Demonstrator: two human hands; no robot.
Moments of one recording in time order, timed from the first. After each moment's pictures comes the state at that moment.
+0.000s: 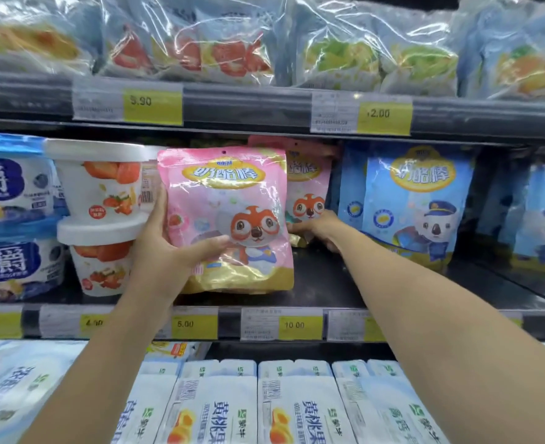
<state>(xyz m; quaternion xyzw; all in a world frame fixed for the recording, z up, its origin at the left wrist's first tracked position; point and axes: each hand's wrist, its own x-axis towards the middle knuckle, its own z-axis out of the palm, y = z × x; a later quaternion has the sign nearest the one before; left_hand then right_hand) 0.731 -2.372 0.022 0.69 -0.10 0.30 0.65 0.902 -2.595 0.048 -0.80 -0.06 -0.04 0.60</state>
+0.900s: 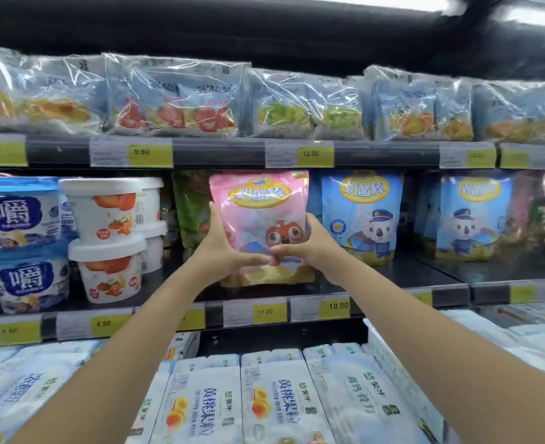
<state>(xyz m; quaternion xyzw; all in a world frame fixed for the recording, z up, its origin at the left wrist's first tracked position) 0.742 -2.430 0.051 0.82 -0.18 0.16 0.52 0.766 -2.627 0.052 -0.78 -0.17 -0.10 0.60</state>
